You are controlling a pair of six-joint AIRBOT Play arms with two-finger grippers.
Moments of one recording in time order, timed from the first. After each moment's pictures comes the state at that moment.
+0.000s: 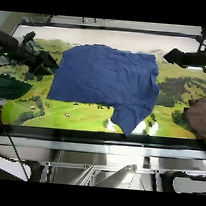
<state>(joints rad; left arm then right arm) 0.24 -1.78 1.70 -2.29 1.58 1.79 -0.21 -1.57 1.47 -0.86 0.87 1.11</state>
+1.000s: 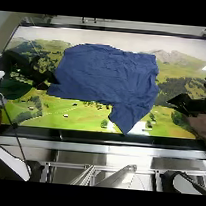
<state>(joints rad) 0.24 -2.00 1.65 -2.13 1.44 1.78 -0.43 -1.16 0.82 -0.82 1.15 1.18</state>
